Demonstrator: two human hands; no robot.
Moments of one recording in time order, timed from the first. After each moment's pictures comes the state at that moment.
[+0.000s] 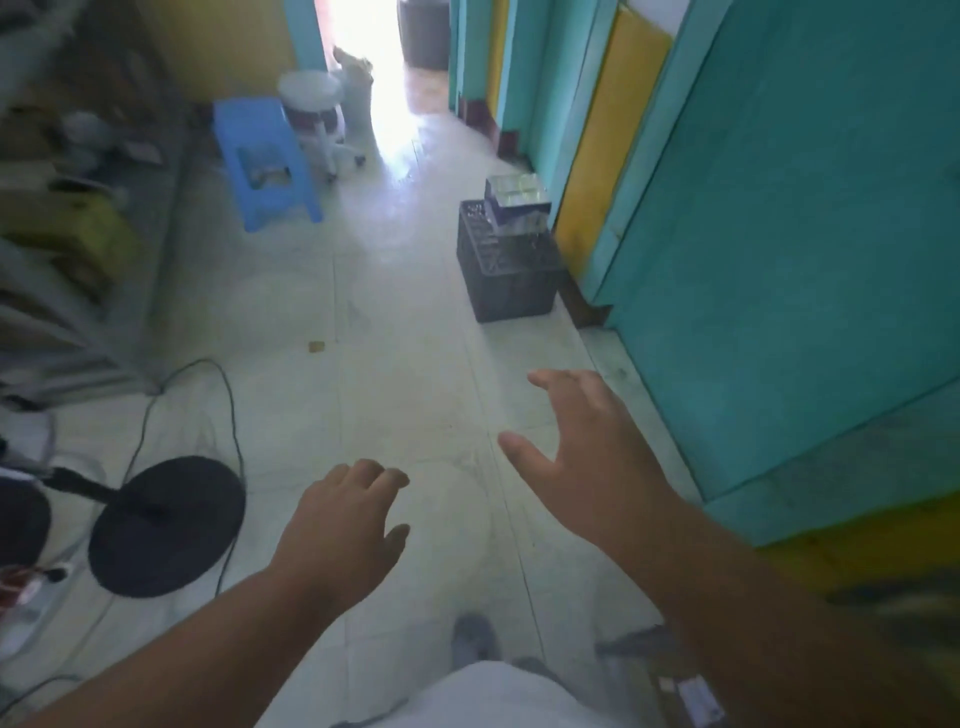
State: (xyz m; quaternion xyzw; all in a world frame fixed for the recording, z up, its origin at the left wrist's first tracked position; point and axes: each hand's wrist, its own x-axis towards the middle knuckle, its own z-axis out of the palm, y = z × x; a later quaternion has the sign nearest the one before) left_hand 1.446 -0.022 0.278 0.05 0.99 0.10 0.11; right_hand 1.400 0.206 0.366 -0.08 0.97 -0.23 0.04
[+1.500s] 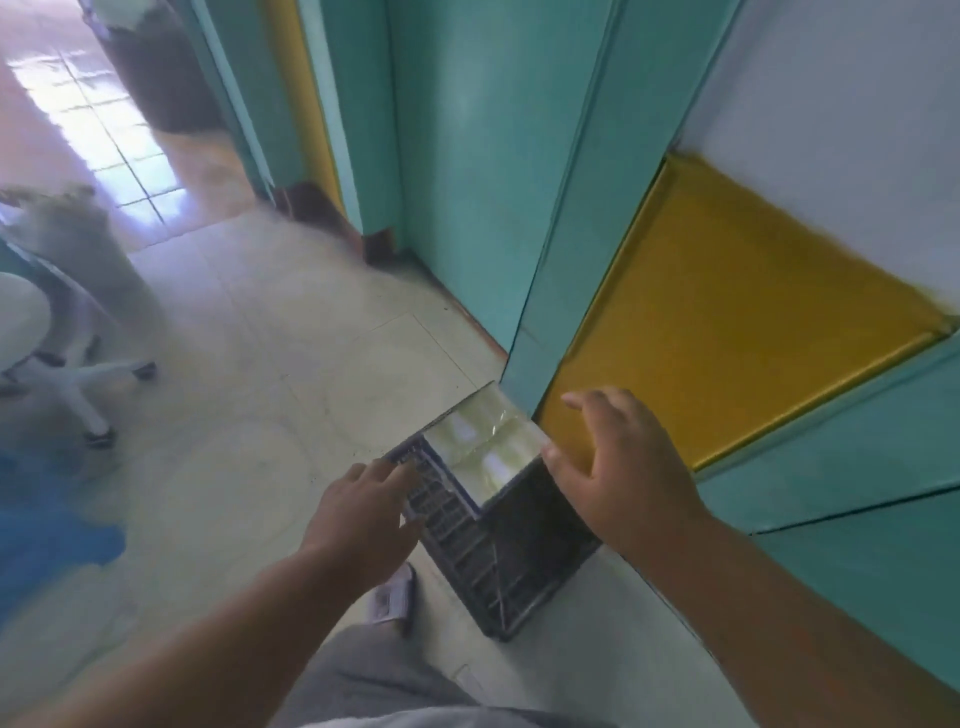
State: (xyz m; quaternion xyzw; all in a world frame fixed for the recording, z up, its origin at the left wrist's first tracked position) left_hand 0.193 -0.055 0.181 0.25 0.94 0.09 0.20; right_hand 0.274 0.178 0.269 0.13 0.97 -0.18 -0.04
